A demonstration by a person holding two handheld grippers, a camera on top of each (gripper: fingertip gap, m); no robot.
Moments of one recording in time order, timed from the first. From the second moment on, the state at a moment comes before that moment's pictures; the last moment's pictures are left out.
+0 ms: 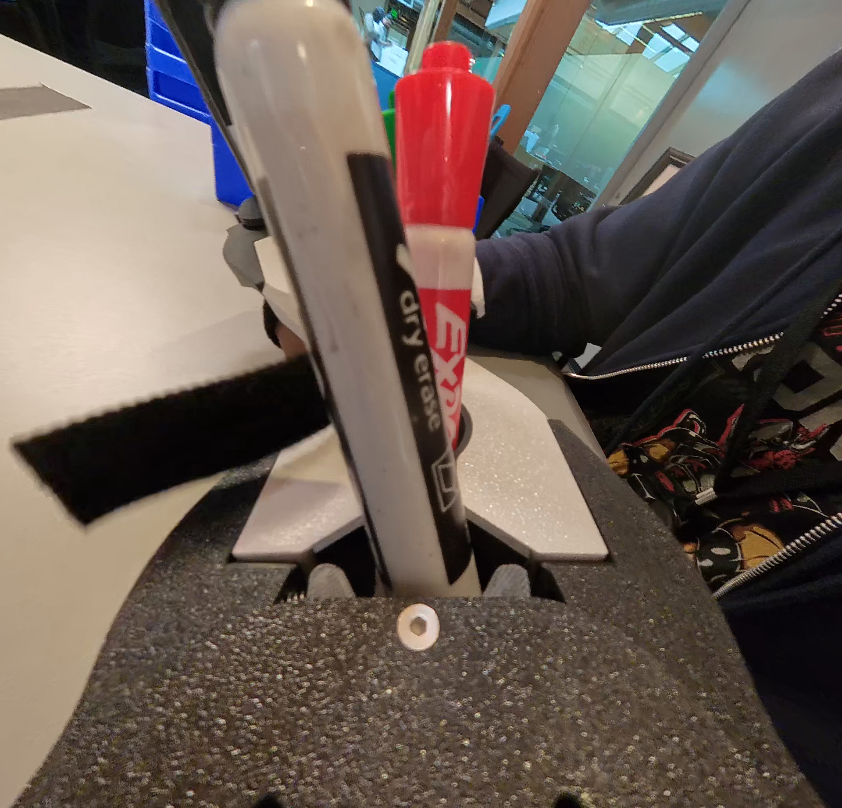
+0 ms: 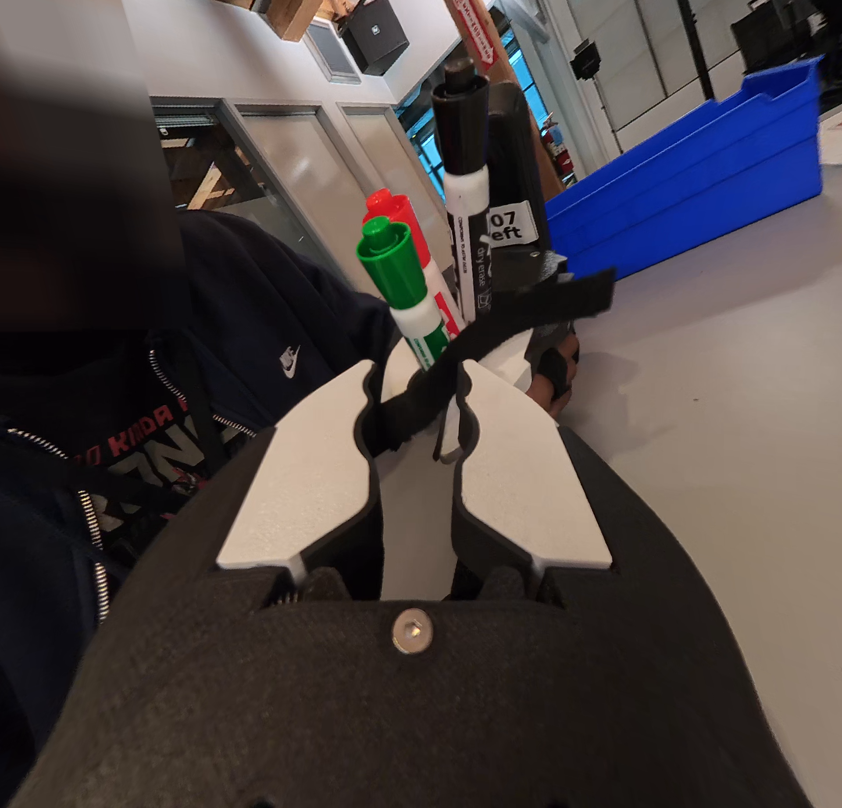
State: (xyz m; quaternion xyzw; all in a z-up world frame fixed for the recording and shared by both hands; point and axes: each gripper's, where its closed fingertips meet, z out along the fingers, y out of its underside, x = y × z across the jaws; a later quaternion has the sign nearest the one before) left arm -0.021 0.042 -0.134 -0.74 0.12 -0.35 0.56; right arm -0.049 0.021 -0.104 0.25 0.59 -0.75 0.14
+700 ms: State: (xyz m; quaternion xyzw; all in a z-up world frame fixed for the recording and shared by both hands) left arm -0.070 0.053 -0.131 -0.76 0.06 -0.20 0.62; right arm -0.084 0.074 -0.060 0.35 0.56 -0.75 -0.07
